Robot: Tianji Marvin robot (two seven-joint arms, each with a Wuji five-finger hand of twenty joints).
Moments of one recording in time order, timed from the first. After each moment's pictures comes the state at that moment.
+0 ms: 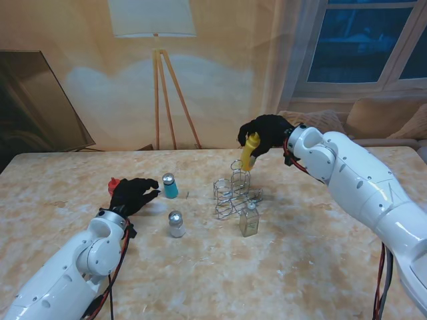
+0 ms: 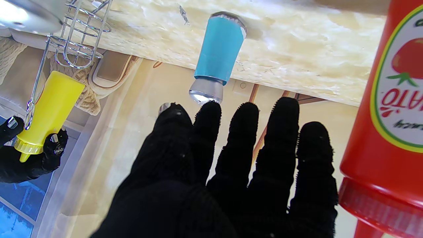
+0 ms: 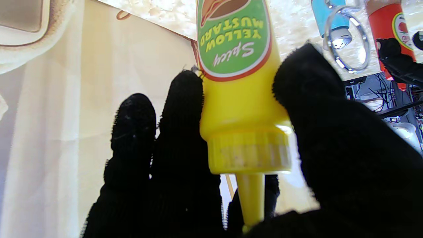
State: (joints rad) left arm 1.45 -1.11 -1.20 -1.39 0.80 -0.04 0.24; right arm -0.67 -1.13 0.71 -0.90 -0.69 -0.41 -0.05; left_hand 1.14 -0.12 0.02 -0.08 0.79 0.25 0.28 0.54 0.82 0.33 0.39 0.43 0.72 0.38 0.48 0.71 0.27 0.38 0.91 0.67; right_hand 0.60 -0.90 0.92 -0.36 0.66 -0.40 0.86 0.52 1.00 -0.03 0.49 0.60 1.21 -0.12 0.63 0.60 0.87 -0.03 1.08 0.48
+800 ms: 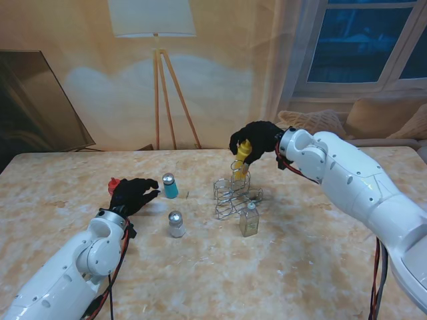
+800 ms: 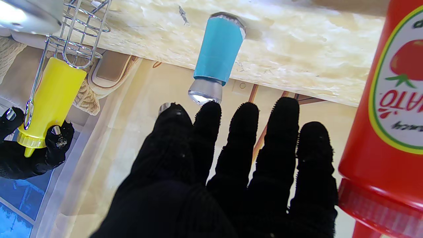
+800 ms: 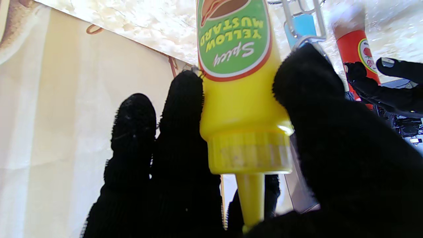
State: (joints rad) left arm 1.45 -1.11 -1.20 -1.39 0.80 -0.04 0.24; right arm -0.61 -1.16 0.58 -0.82 -0.64 -0.48 -0.05; left_hand 1.14 -0.12 0.02 -0.08 0.79 0.25 0.28 0.54 0.82 0.33 0.39 0.43 0.72 0.38 0.48 0.71 0.27 0.38 0.91 0.67; right_hand 0.60 -0.90 0.92 -0.36 0.66 -0.41 0.86 0.51 1.00 -0.03 0.49 0.60 1.21 -0.12 0.63 0.60 0.87 -0.03 1.08 0.48
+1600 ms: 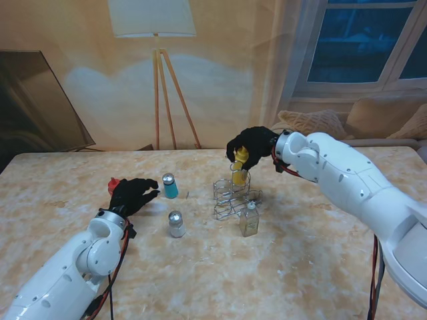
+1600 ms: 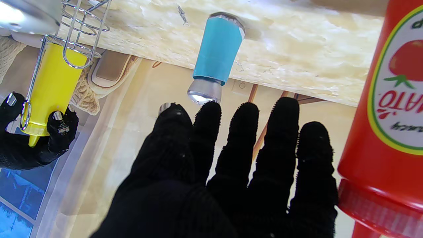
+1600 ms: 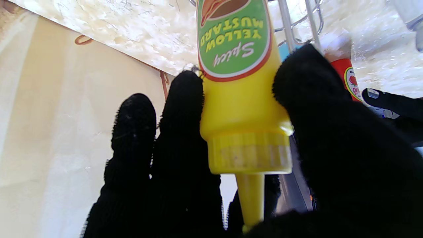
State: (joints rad) left arm 1.45 -1.11 -1.20 -1.39 0.80 -0.05 0.24; right arm -0.54 -1.20 0.45 -0.71 -0.64 -0.54 -0.10; left_hand 1.14 -0.12 0.02 -0.08 0.79 0.25 0.28 0.54 0.82 0.33 0.39 0.43 0.72 0.38 0.48 0.71 0.27 0.38 0.91 0.67; right_hand 0.60 -0.90 0.92 -0.36 0.66 -0.42 0.87 0.50 1.00 -0.03 0.49 0.60 1.21 -0.12 0.63 0.60 0.86 -0.03 1.07 0.48
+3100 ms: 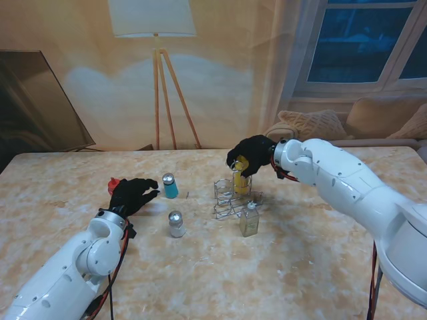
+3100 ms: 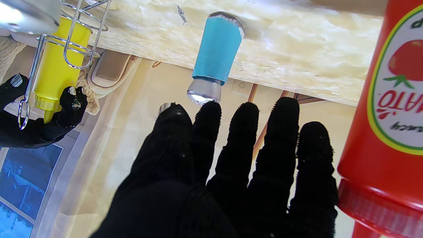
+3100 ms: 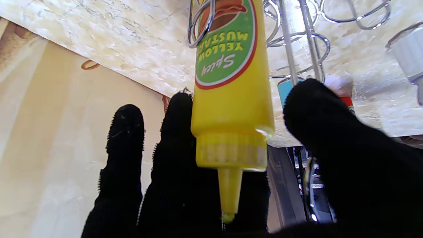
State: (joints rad) left arm 1.45 -1.11 -1.20 -1.39 0.80 -0.05 0.25; right arm -0.52 -1.23 0.33 -0.61 -0.68 -0.55 -0.17; left_hand 1.14 -0.12 0.02 -0.08 0.79 0.25 0.28 0.54 0.82 0.33 0.39 0.43 0.72 0.38 0.48 0.71 0.27 0.38 0.91 0.67; right_hand 0.40 -0.76 1.08 -0.18 0.58 -0.25 0.72 0.55 0.81 -0.05 0.50 0.45 0.96 -0.10 0.35 0.46 0.62 0.10 0.94 0.42
